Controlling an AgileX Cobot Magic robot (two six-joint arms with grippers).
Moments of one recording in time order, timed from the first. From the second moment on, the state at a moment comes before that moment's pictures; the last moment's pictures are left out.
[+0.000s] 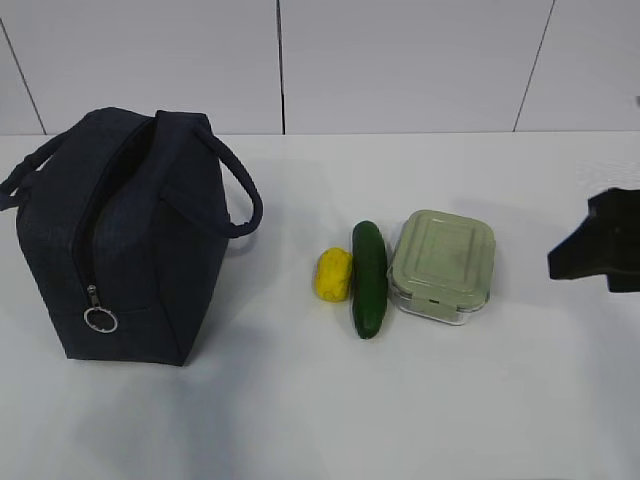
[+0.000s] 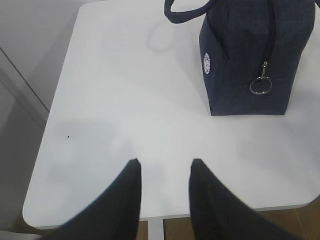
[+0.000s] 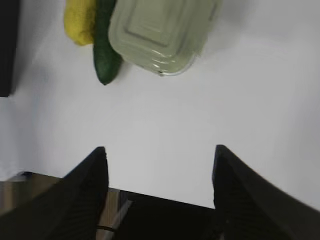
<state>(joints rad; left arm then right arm) 0.07 0.01 -0.53 -0.06 1.11 0.12 0.05 1.24 -0.84 0.49 0.83 -0.21</state>
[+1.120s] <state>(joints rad) 0.07 0.01 -0.53 -0.06 1.11 0.12 -0.35 1.84 -0.89 1.39 1.16 -1.00</state>
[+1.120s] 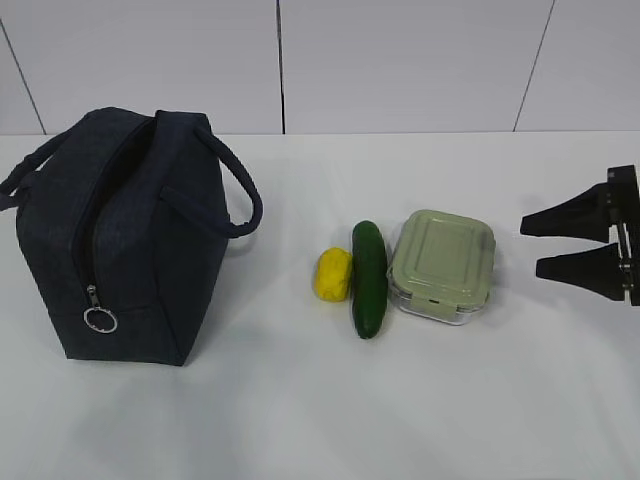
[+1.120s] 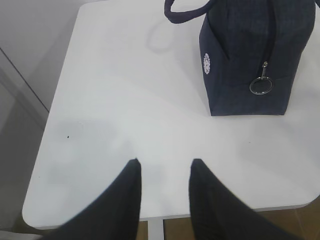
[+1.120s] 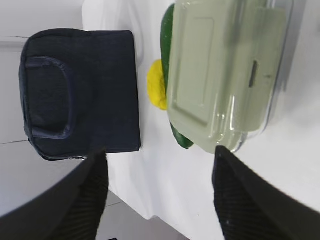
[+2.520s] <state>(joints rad) 0.07 0.01 -0.53 -0.06 1.11 0.12 -0.35 2.06 -0.97 1.46 1.15 -1.07</state>
